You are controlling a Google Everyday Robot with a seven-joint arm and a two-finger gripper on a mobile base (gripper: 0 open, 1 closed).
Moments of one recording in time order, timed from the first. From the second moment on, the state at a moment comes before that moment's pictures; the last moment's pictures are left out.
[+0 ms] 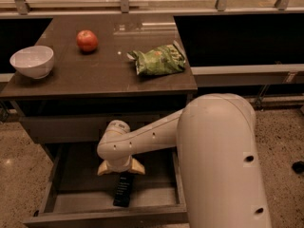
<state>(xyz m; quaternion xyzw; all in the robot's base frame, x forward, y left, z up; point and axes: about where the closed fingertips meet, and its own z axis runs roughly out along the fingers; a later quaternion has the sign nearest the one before) 0.541 0.118 0.436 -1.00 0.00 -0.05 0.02</state>
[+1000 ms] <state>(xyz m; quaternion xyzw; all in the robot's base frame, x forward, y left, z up) 0.525 0.106 0.399 -1.00 0.00 -0.02 -0.01</state>
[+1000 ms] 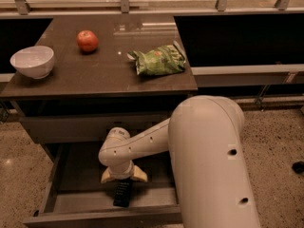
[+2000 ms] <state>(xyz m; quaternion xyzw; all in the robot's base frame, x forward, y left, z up) 0.515 0.108 0.370 -1.00 0.01 0.01 0.03</state>
